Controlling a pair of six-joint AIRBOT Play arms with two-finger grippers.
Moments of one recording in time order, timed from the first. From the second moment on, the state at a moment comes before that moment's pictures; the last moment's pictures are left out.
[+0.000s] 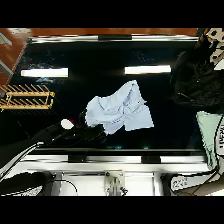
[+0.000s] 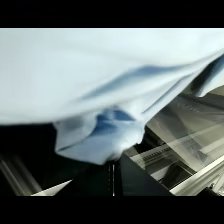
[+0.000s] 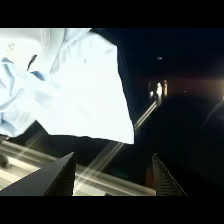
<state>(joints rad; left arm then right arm) -0.56 -1.36 0.65 0.42 -0.62 -1.48 -0.26 -1.65 1.62 -1.08 1.67 1.37</state>
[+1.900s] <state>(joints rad) -0.28 -0.97 2.01 1.21 -1.15 -1.45 0.00 -1.06 1.95 -0.98 1.07 1.21</state>
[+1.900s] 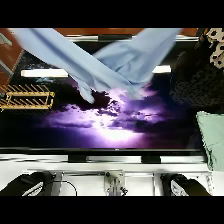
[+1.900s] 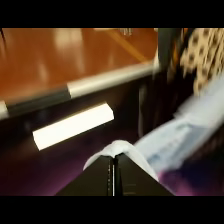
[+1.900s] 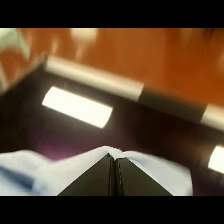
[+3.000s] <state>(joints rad) -0.27 -0.76 1.56 1.54 -1.45 -1.50 0.00 -1.09 1.99 -1.25 0.93 1.33</state>
